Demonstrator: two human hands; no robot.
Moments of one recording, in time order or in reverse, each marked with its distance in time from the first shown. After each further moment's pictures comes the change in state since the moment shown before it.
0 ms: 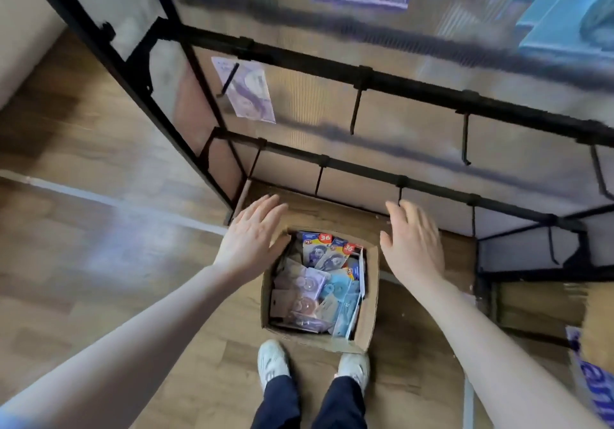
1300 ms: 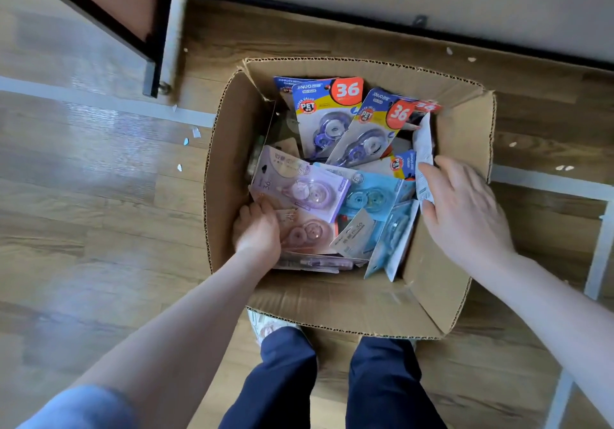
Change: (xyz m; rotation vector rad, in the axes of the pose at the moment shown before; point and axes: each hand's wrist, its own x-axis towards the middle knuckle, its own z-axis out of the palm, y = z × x) left_hand -0.072 -0.075 0.463 0.243 -0.814 -0.510; right_hand -0.024 0.109 0.406 -0.045 -0.338 -0.033
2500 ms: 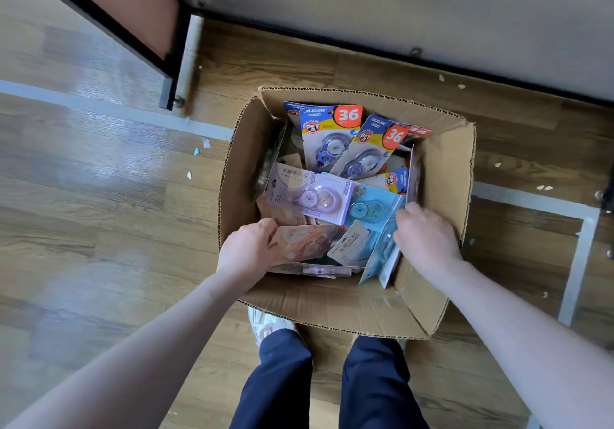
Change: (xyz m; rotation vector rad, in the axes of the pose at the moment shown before) left_hand -0.042 -0.029 -0.037 -0.353 0.087 0.133; right_hand 0.008 -0.023 0.013 -0.223 -0.267 -0.041
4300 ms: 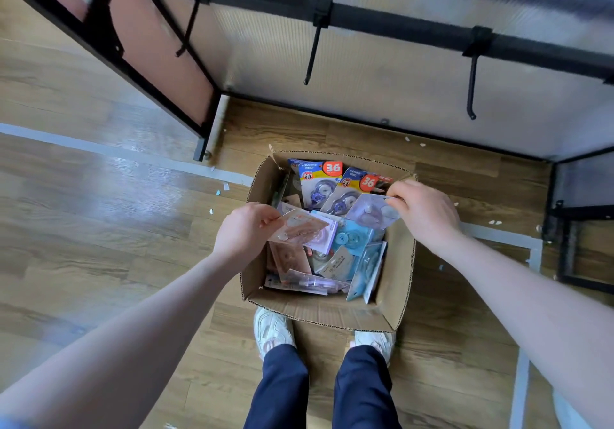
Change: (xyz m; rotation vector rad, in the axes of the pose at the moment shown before) left_hand -0.049 0.043 -0.120 -0.230 0.239 0.101; right_hand -0.039 0.039 -0.130 0.419 0.341 -0.035
